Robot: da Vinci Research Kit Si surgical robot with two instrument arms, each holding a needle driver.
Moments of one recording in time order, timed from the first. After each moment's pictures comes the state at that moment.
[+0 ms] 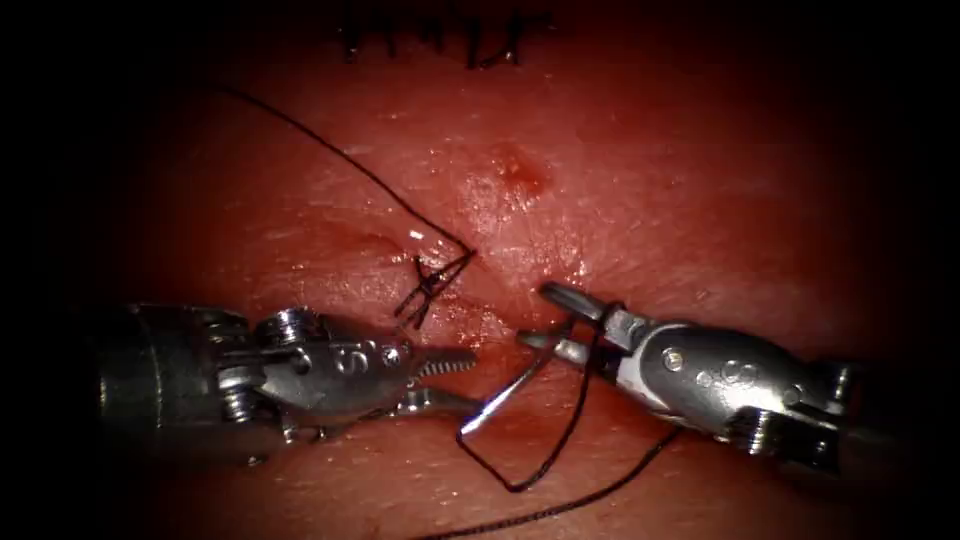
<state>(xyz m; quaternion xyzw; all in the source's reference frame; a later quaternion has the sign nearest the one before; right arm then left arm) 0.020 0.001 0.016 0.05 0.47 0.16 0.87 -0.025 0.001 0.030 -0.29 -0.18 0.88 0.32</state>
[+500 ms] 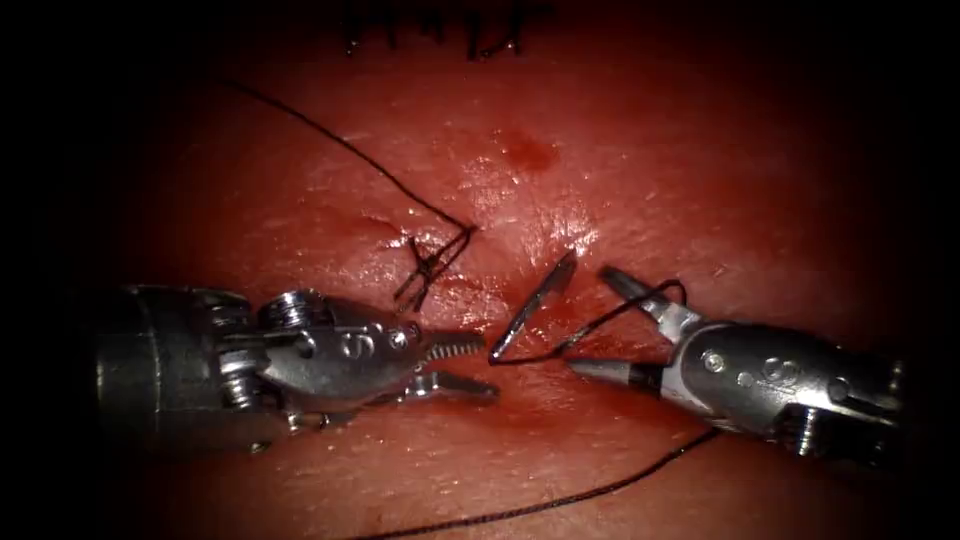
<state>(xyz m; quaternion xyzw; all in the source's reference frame) 0.020 0.004 0.012 -0.02 0.46 0.16 0.87 -0.026 0.004 0.029 -0.33 -0.14 0.87 0.33</state>
